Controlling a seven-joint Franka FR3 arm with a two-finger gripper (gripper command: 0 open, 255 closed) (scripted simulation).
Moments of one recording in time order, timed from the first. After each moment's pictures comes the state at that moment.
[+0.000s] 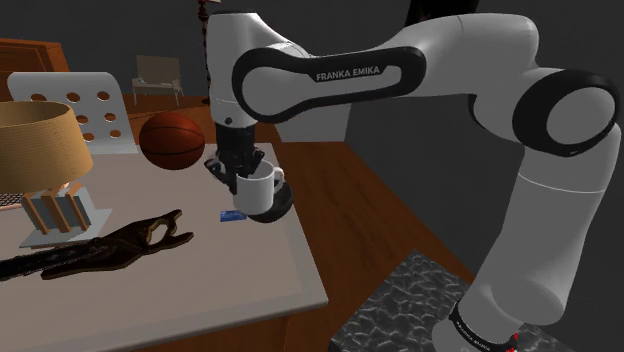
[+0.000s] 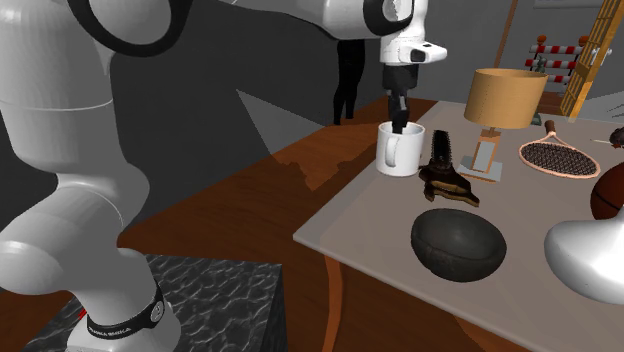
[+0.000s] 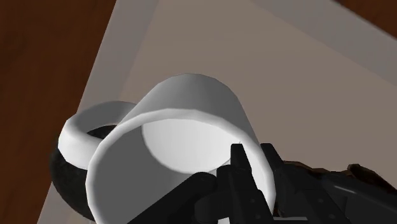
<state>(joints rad) 0.11 0.21 0.54 -1.61 -0.17 1.84 0.66</state>
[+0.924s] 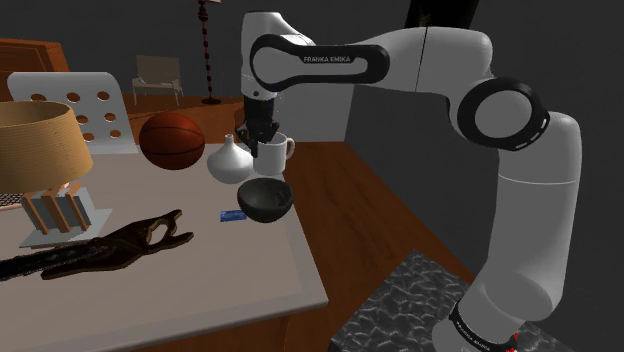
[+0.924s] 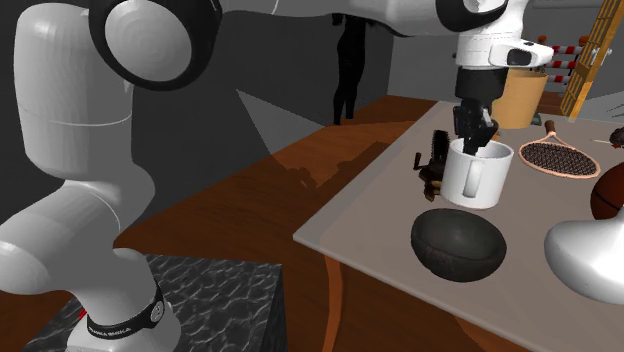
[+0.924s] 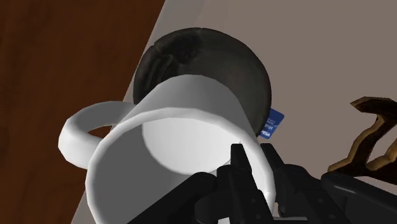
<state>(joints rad) -0.02 0.36 0.44 -1.37 -0.20 1.76 0.40</state>
